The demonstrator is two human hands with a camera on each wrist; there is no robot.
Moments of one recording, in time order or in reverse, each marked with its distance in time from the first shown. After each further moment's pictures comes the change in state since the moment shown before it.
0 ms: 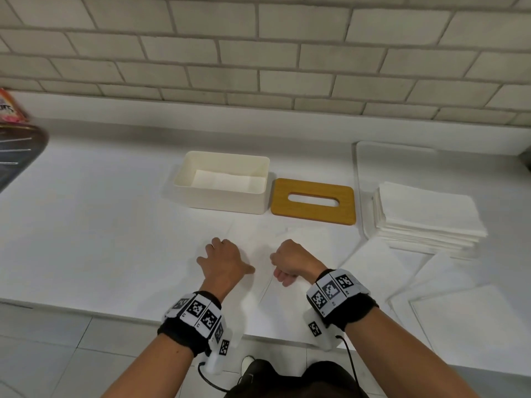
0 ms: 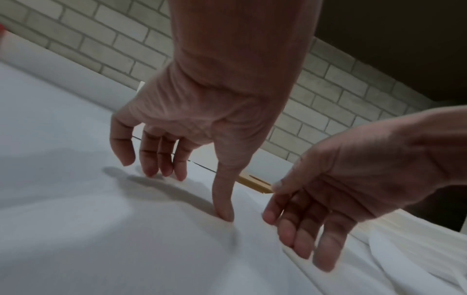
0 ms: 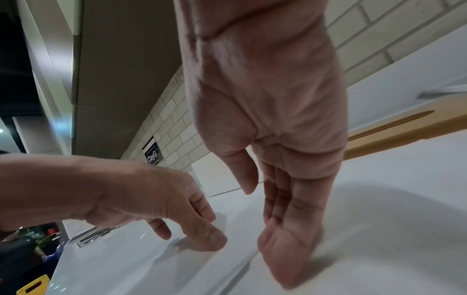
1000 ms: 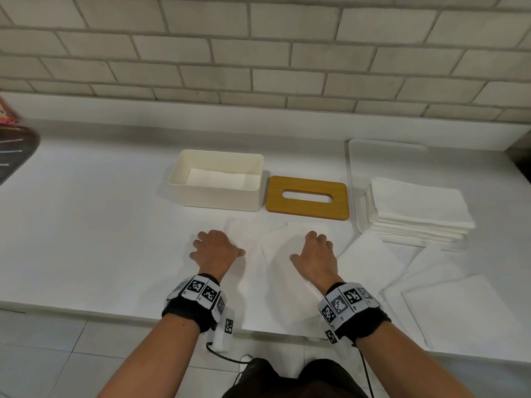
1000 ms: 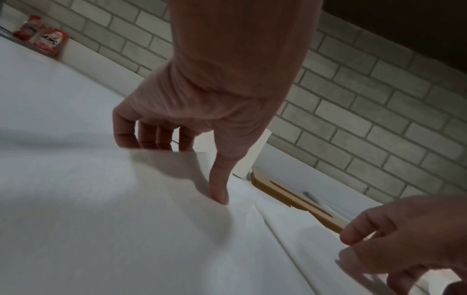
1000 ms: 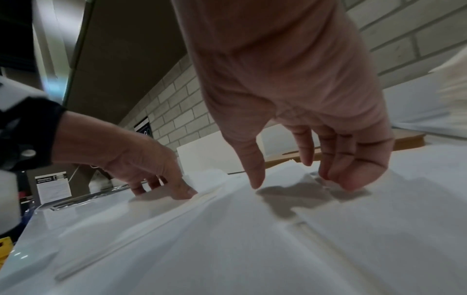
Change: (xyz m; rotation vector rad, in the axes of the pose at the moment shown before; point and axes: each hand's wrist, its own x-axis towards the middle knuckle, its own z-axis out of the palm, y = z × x) left_hand 0.014 0.000 -0.007 -0.204 0.029 -0.127; right_hand -0.009 0.046 -0.012 -0.361 0.530 -0.044
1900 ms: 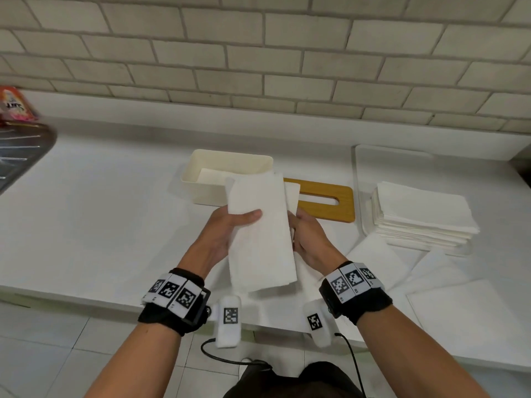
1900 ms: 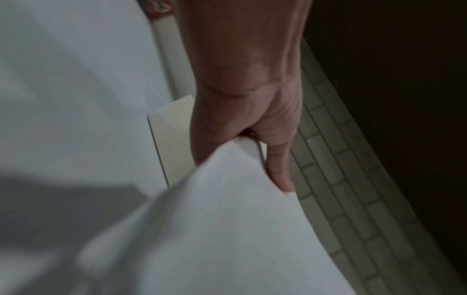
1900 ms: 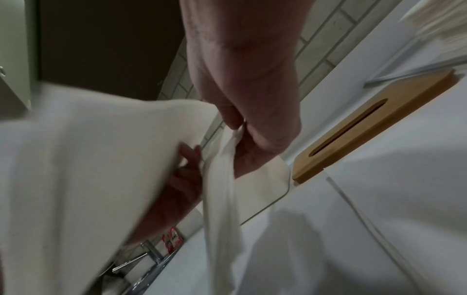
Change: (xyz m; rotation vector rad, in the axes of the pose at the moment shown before) left_hand -0.047 -0.006 -0.074 -1.377 -0.540 0.329; right_hand -0.009 -0.051 -0.035 1.120 -0.314 -0.058
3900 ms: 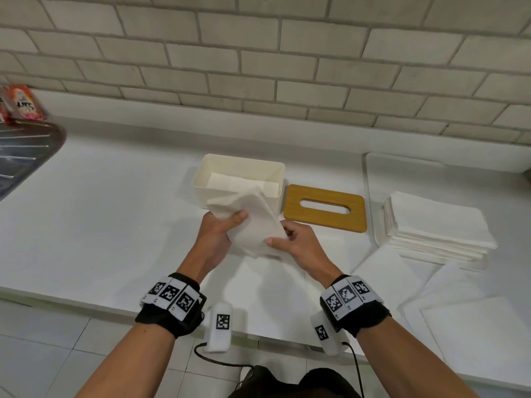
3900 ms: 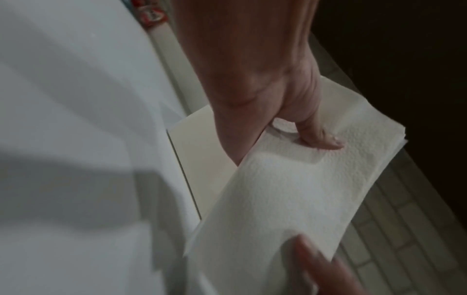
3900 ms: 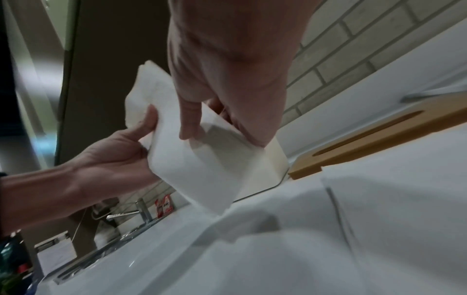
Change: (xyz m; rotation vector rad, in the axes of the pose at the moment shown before) left_hand 0.021 -0.011 -0.044 -0.173 0.021 0.268; right_hand 0.009 0.013 0.021 -0.101 -0.176 -0.297
